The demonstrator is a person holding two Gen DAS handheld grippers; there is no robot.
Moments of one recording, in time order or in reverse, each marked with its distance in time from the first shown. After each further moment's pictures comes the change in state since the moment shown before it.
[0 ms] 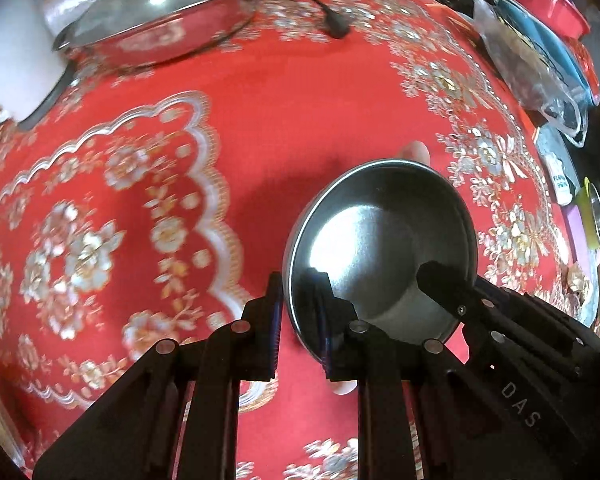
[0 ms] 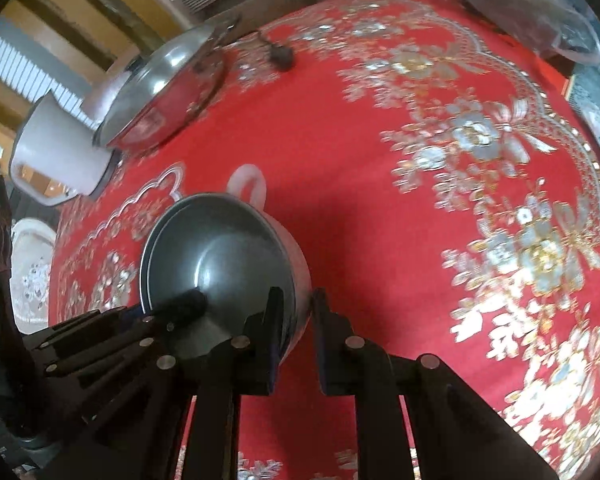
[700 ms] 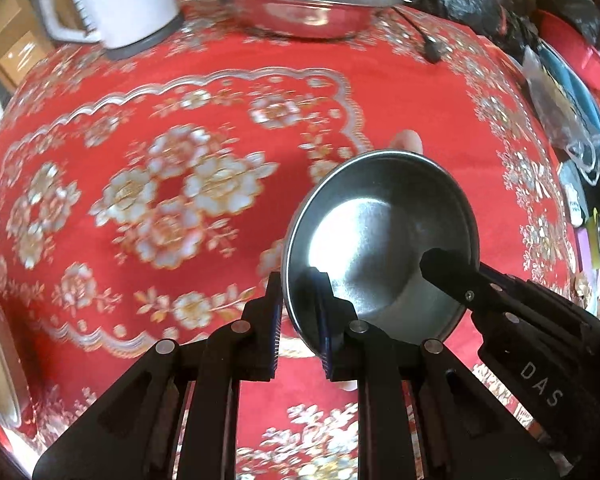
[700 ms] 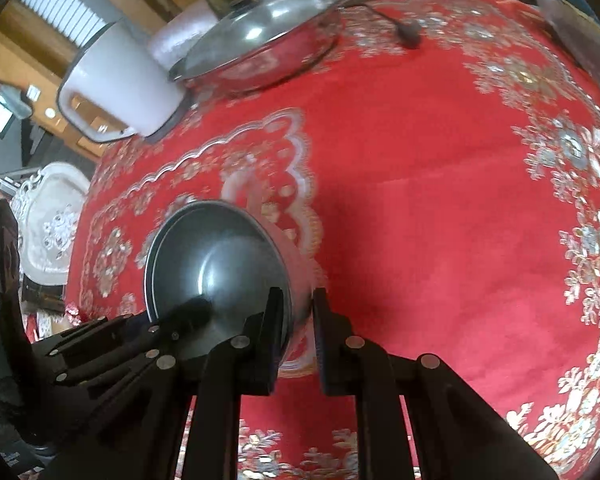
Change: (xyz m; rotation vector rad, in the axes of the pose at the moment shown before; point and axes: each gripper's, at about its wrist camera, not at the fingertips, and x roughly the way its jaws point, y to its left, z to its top) left arm -0.041 0.106 -0.056 -0.166 -0.024 0.031; right arm 0.017 0.103 -0.028 -0.162 0.066 0.080
